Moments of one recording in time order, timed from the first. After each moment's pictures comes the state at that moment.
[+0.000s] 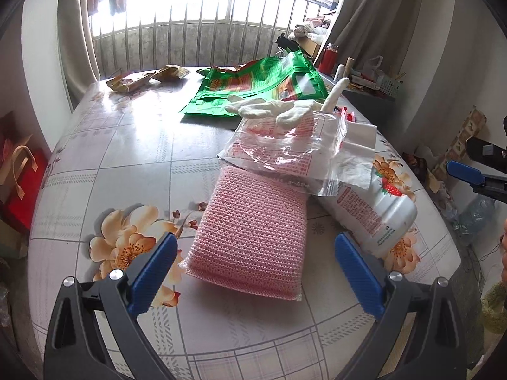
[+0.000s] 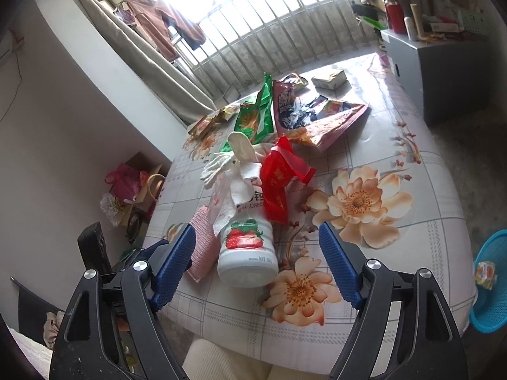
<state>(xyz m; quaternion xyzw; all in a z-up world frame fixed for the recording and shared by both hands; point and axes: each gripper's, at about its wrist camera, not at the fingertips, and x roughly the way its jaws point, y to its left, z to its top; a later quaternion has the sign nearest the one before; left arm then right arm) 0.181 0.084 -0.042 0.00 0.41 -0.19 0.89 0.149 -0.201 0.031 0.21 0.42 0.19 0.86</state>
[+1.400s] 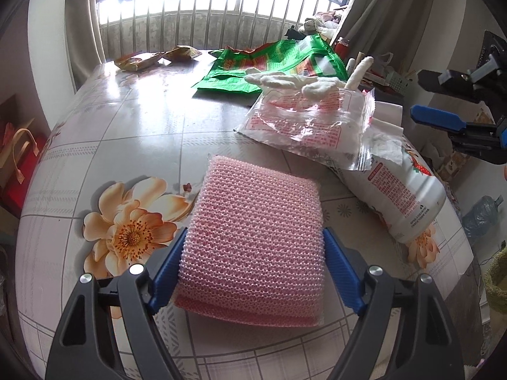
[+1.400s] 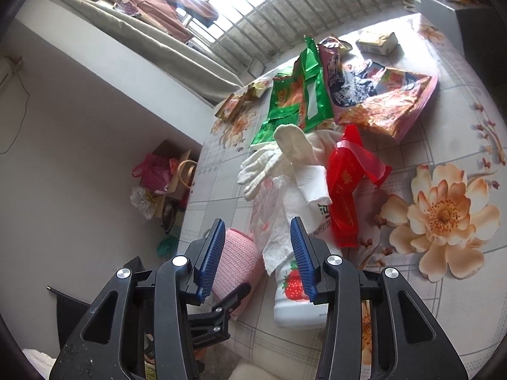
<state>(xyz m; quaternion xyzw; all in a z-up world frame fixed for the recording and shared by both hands) 0.182 0.100 -0.072 -0.01 0.43 -0.17 0.89 0.215 -0.145 0.020 0.25 0.48 0.26 0.80</state>
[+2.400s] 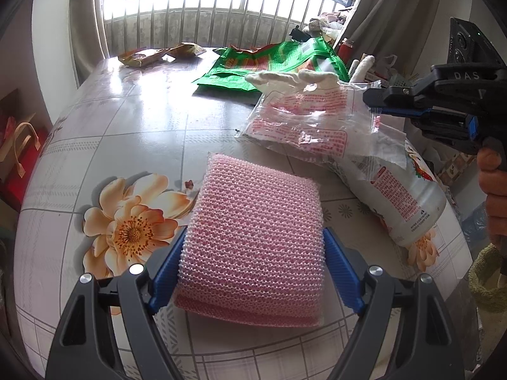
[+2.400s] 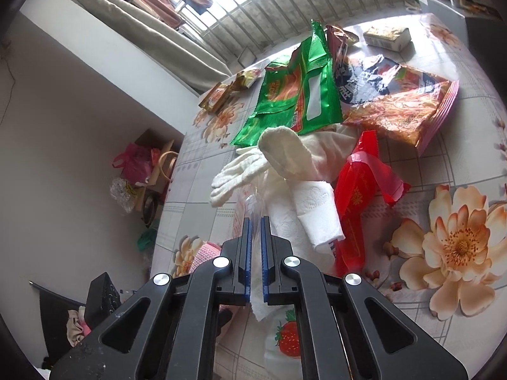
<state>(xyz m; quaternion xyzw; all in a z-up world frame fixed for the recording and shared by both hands) 0.183 0.100 -0.071 -0.02 0.43 -0.17 0.89 0.244 -0.122 -0.001 0.23 0.50 0.25 0.80</state>
